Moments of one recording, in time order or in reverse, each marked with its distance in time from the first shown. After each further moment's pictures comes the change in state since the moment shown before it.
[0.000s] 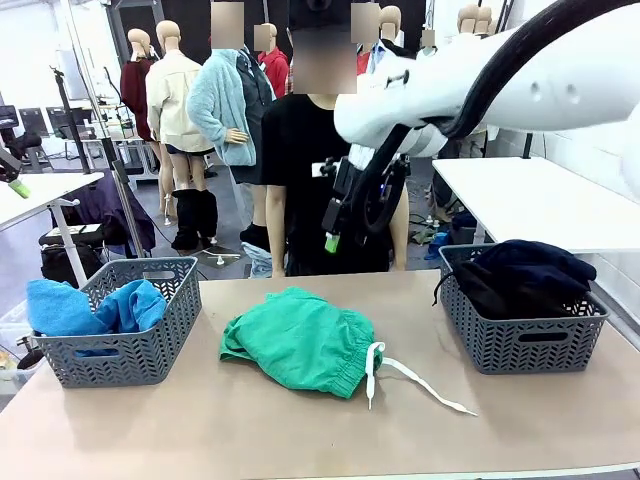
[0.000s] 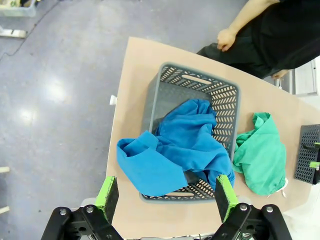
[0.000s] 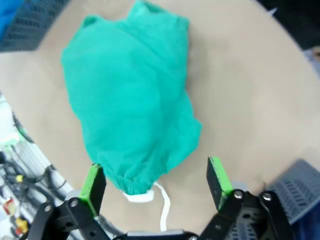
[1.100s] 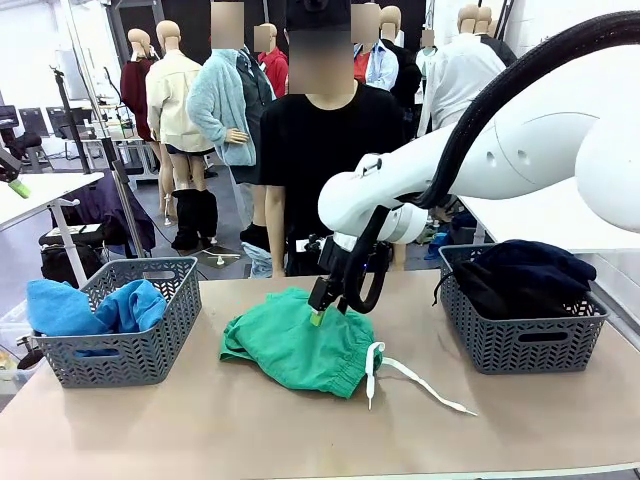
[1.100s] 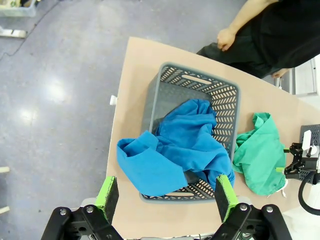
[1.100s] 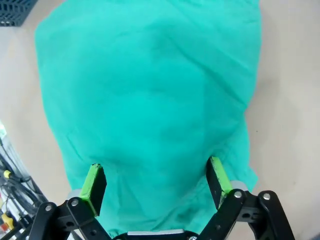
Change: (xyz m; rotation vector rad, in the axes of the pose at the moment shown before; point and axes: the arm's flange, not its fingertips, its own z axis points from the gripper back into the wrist) left arm 0.000 0.000 0.000 0.000 0.000 0.000; right arm -0.021 0.006 -0.138 0.095 0.013 0.090
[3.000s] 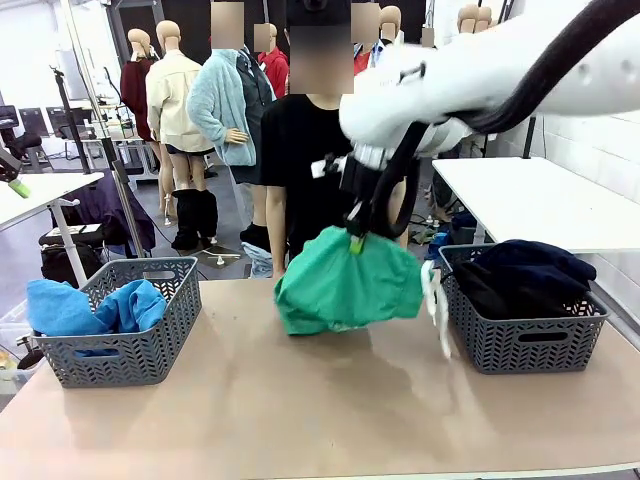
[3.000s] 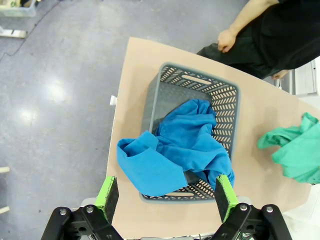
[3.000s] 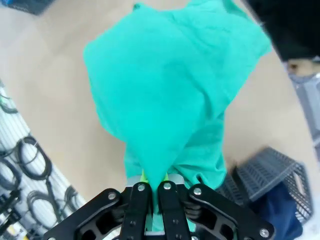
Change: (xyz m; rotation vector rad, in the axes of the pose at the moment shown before) left arm 0.000 0.000 0.001 0.000 -0.001 0.000; right arm -0.021 0.048 0.197 -0.240 -0.008 0.112
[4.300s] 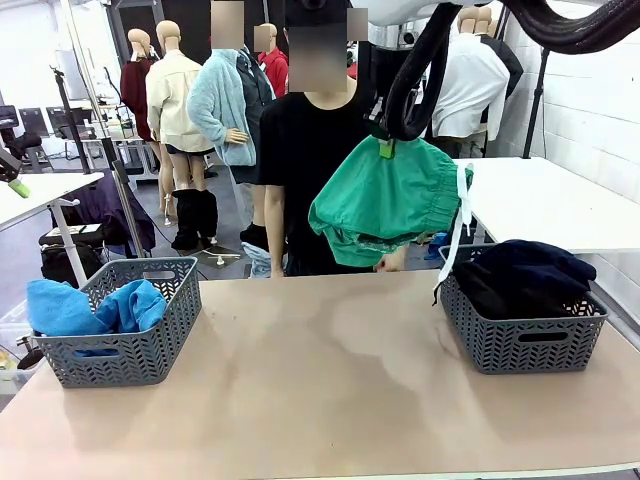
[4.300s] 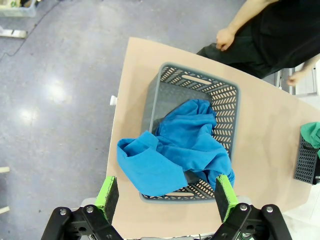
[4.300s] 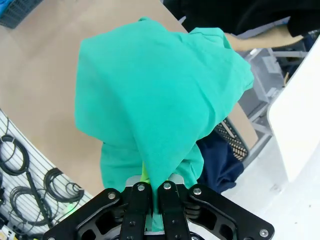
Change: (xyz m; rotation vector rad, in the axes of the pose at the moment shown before) left arm 0.000 0.000 0.000 0.000 0.000 0.000; right arm 0.005 0.030 0.159 -0.293 0.024 -0.030
